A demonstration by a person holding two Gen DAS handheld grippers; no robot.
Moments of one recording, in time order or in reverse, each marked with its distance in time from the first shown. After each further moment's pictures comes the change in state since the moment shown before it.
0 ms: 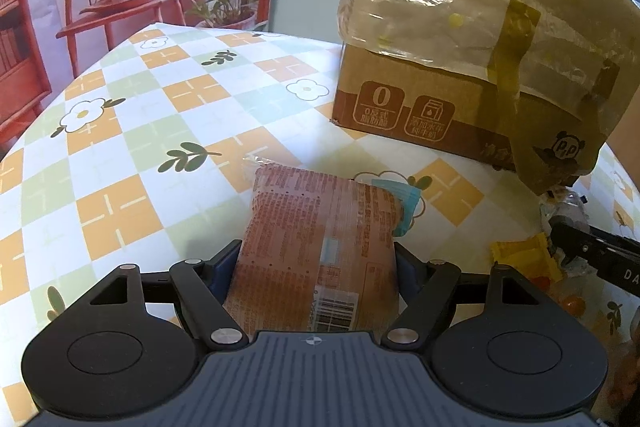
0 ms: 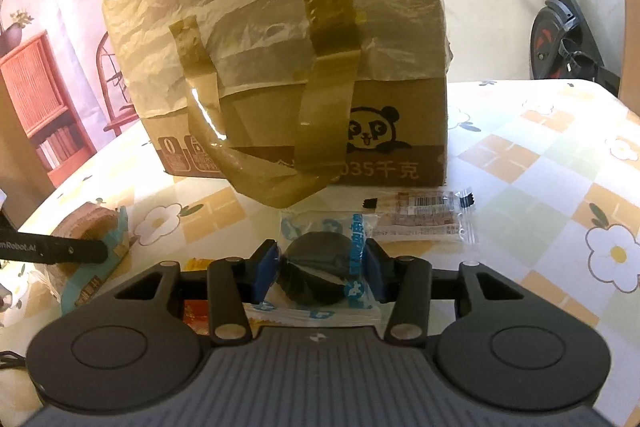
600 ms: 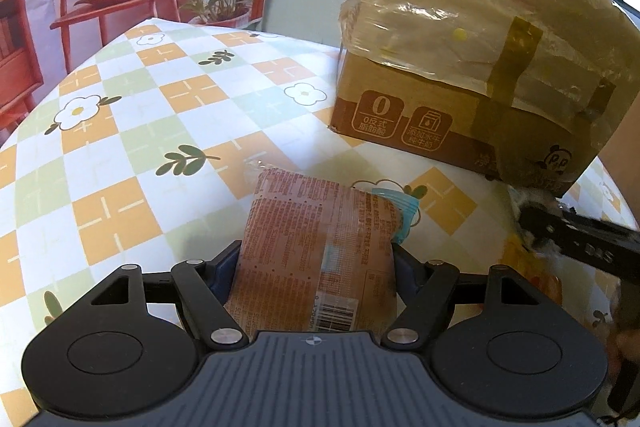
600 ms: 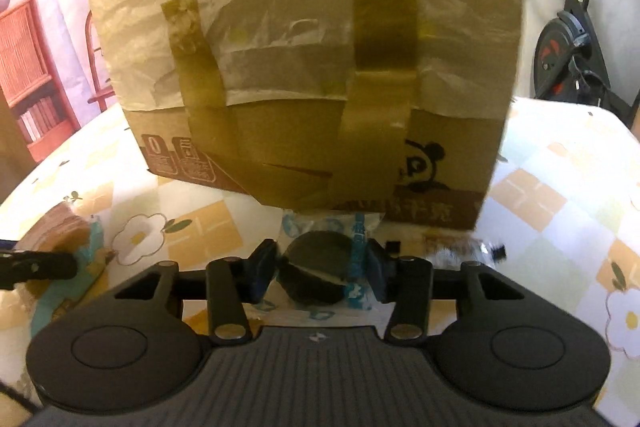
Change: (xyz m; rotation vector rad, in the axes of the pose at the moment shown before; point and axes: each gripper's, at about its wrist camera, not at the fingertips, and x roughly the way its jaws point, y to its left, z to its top) left arm -0.004 0.012 0.005 -0.034 0.007 -0.048; right arm 0.035 0.020 0.028 -0.076 0.067 -0.057
